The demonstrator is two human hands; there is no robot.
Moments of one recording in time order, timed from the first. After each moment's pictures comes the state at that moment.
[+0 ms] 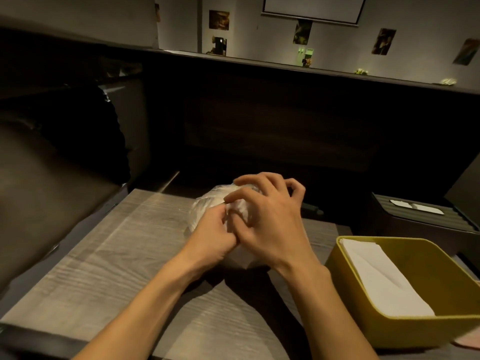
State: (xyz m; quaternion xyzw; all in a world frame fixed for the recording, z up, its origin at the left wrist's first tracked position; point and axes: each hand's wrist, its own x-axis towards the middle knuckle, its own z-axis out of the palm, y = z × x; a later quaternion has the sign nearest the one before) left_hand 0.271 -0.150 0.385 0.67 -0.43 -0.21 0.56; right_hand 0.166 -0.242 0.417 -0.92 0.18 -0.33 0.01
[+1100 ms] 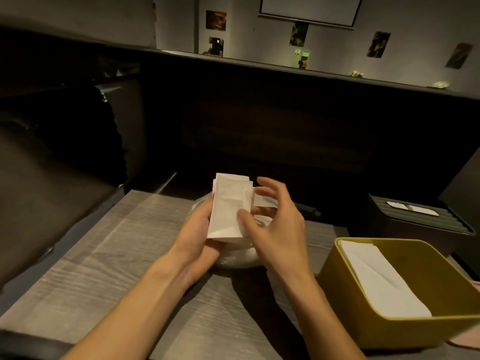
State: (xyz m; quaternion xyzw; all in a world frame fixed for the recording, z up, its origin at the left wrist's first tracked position) left_hand 0.273 -0.147 0.399 0.44 -0.20 -0.46 0.74; right_hand 0.160 -0.231 0.404 -0.78 0.26 -0.41 0.40
